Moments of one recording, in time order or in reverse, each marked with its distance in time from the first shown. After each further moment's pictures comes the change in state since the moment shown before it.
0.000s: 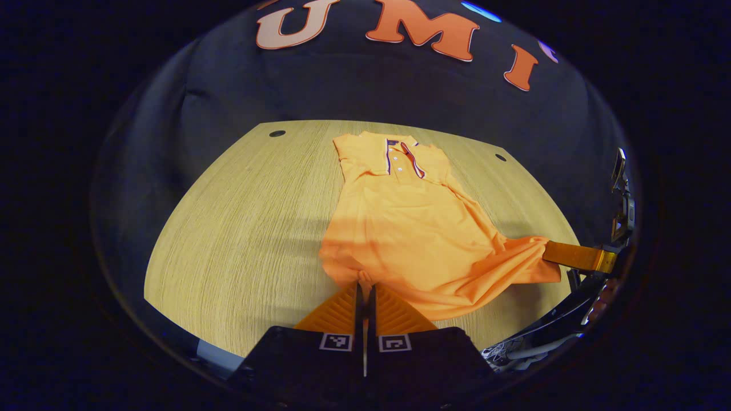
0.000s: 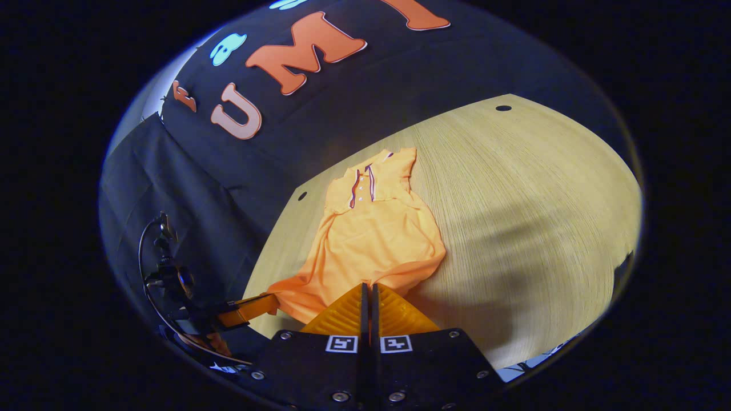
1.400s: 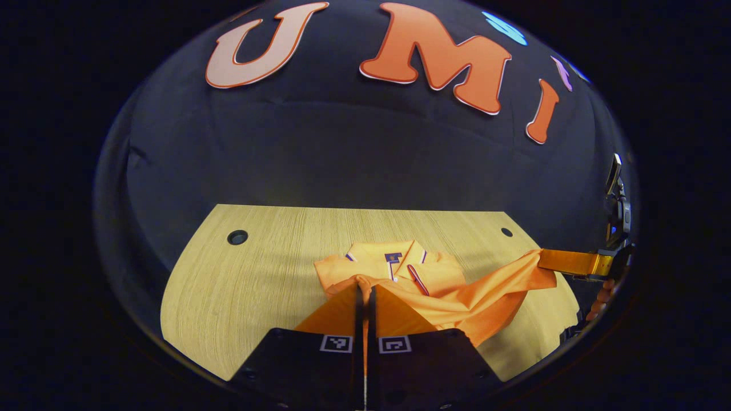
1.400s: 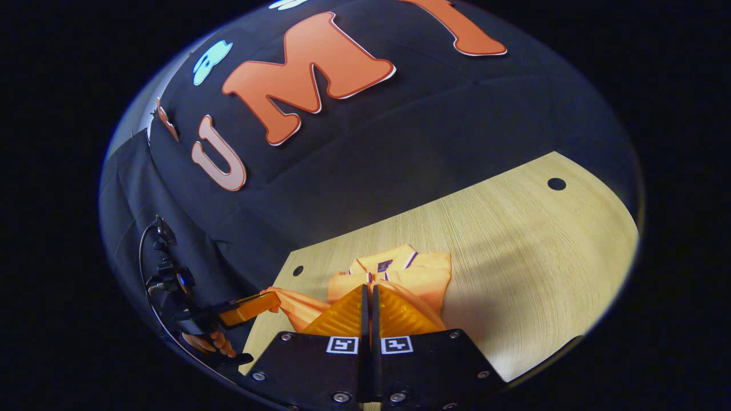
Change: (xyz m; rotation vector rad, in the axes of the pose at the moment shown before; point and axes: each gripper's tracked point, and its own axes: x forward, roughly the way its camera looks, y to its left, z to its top) left arm 0.148 0.021 0.287 0.029 -0.195 -0.140; right arm 0.154 0.042 0.238 -0.073 -0.181 -0.034
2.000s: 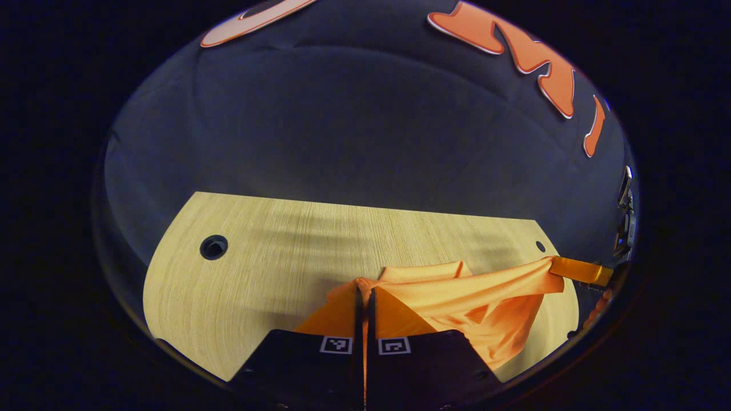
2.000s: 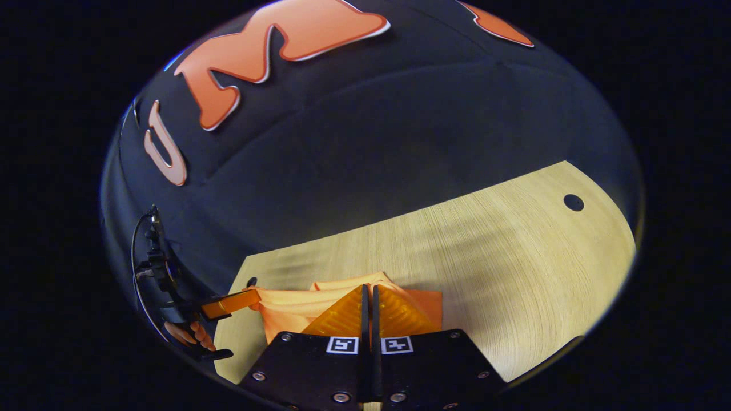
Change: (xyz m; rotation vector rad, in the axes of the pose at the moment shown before) left arm 0.141 0.064 0.015 -0.067 0.124 0.022; right arm 0.131 -0.051 0.024 -0.017 0.070 -0.157
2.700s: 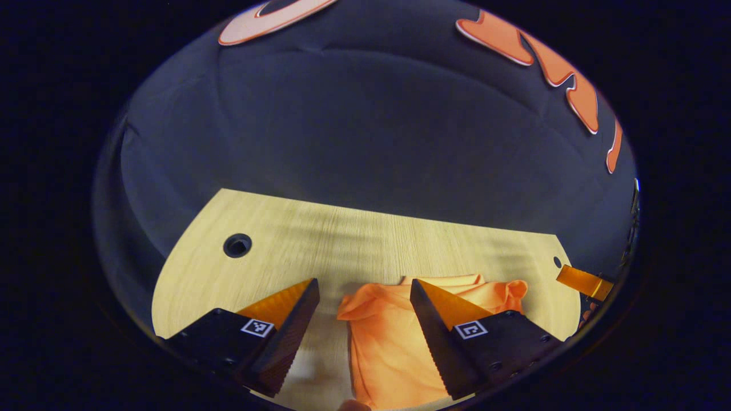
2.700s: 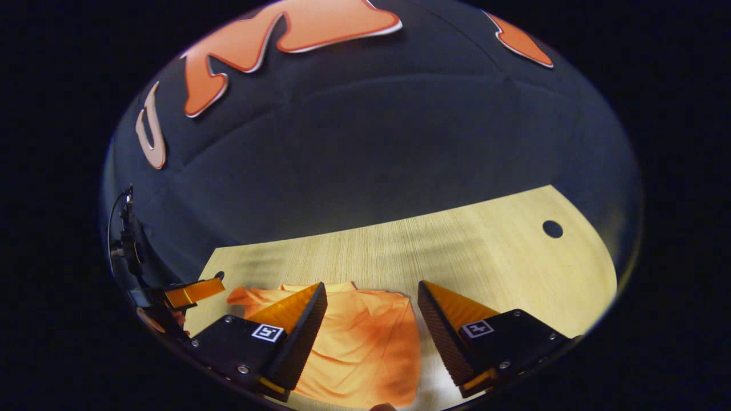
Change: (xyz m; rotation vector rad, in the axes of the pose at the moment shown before) left arm -0.043 0.012 0.022 -0.046 -0.057 0.134; right arm -0.019 -0.017 0.022 -0.160 -0.056 -0.098
